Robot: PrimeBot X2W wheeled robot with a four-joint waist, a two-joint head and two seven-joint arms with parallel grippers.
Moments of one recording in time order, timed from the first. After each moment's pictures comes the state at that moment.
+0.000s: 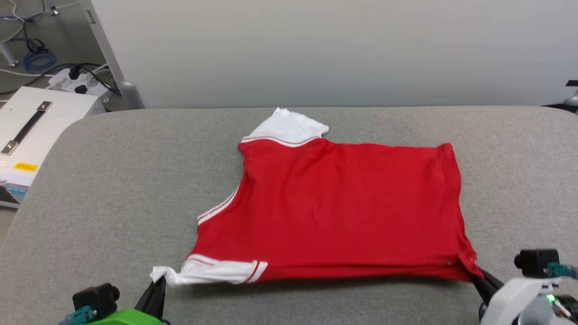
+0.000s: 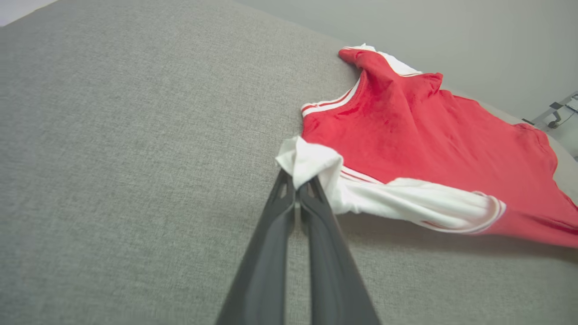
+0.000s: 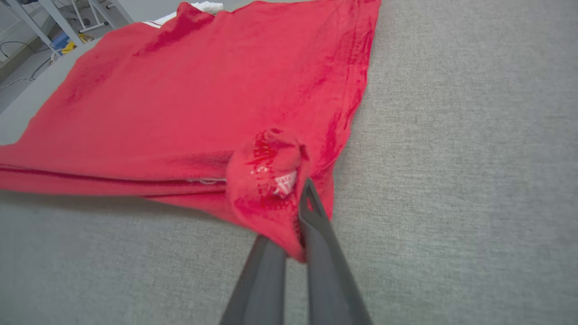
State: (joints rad) left arm 0.08 0.39 -0.28 0.20 -0.79 0.09 -0.13; right arm -0.17 -0.47 0.48 0.54 0.81 0.14 -0.10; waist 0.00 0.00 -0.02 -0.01
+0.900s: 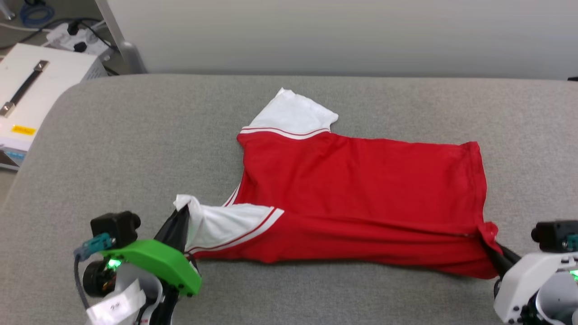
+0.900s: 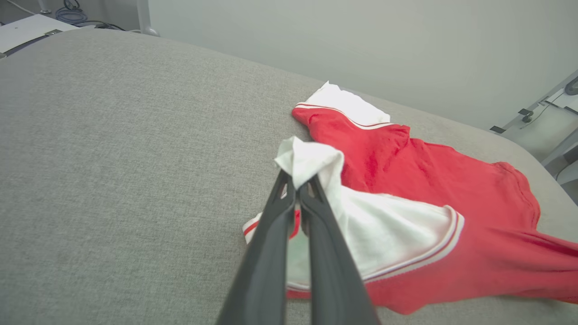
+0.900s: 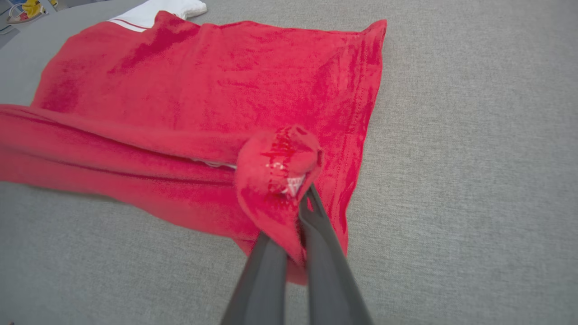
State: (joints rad) left arm -0.10 0.40 -0.35 0.03 -0.76 0.15 -0.01; right arm 0.05 -0.31 0.03 -0.02 0.46 0.14 0.37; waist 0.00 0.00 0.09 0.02
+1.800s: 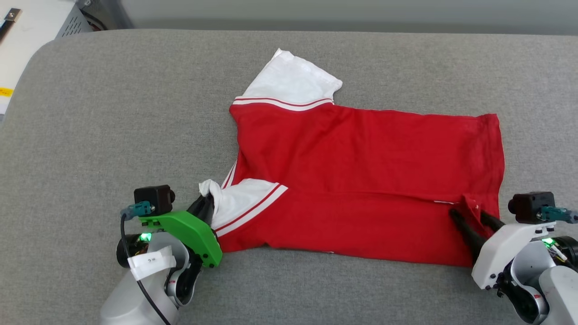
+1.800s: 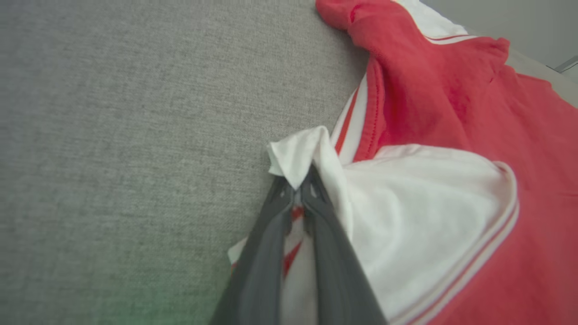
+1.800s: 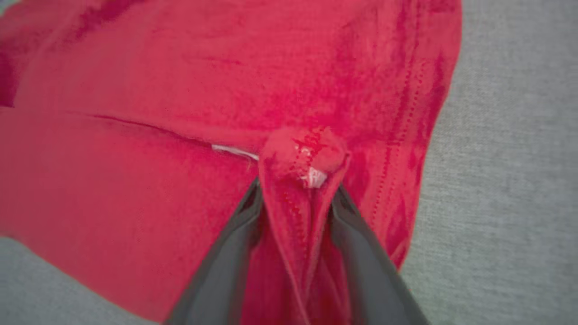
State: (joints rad) left arm -0.44 0.24 -0.44 0.68 -0.75 -0.07 -0.12; right arm -0.21 -0.37 0.23 0.32 0.55 0.14 0.16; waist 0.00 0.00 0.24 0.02
